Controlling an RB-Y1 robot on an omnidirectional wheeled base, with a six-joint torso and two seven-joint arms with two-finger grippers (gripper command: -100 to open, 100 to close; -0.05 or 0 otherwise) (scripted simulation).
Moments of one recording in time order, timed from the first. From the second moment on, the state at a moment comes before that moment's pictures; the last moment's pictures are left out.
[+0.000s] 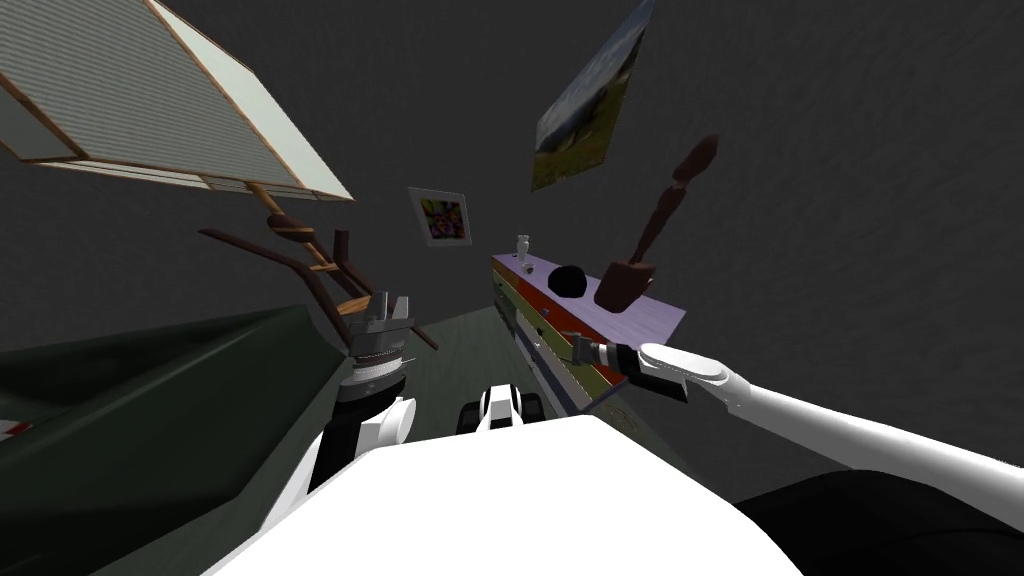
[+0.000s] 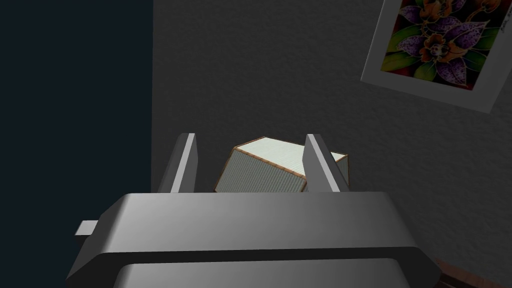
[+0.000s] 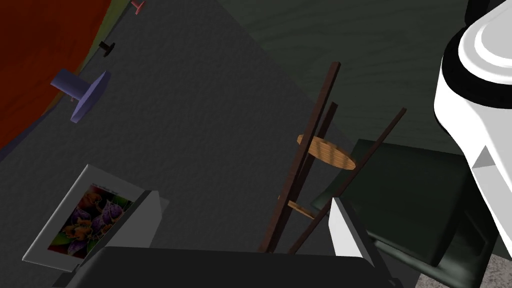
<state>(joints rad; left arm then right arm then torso) 0.53 0.01 -0.02 -2.33 -0.11 -0.53 0.09 0.43 -1.46 0.26 -2.02 0.63 -0.31 0.52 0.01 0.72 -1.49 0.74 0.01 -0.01</state>
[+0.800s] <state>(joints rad) 0.53 0.01 -0.02 -2.33 -0.11 -0.53 0.09 0.38 -1.61 0.31 -1.96 0.68 -0.29 0.55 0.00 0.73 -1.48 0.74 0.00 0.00</state>
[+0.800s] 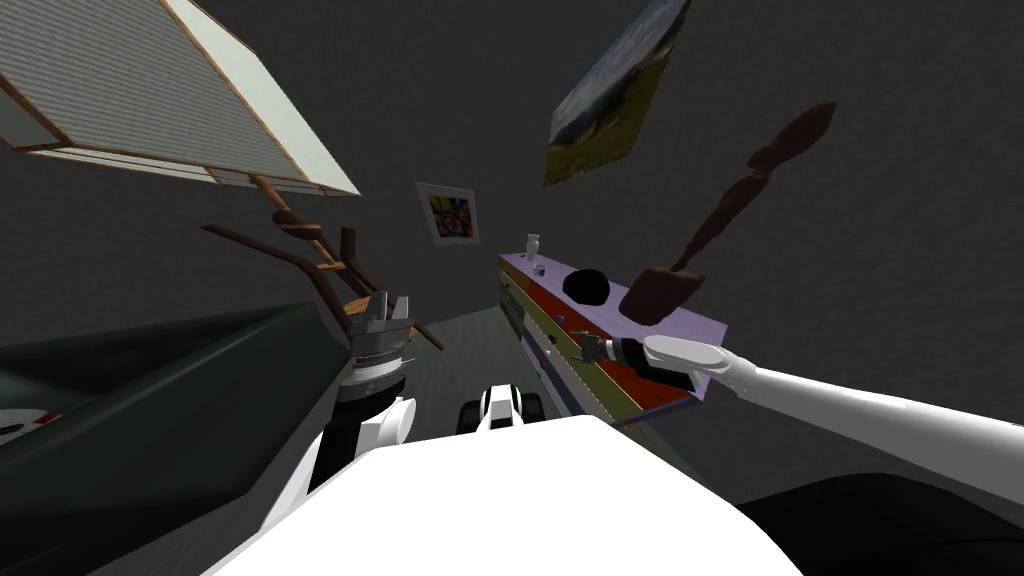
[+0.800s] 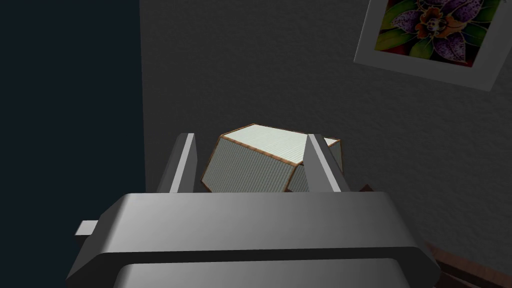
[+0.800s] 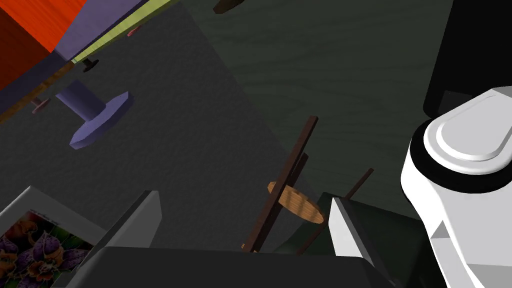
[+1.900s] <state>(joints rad) 0.53 0.01 -0.02 -2.33 -0.11 -0.53 0.09 0.37 -1.88 0.39 -1.86 0.74 -0.24 0.61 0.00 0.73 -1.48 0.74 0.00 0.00</state>
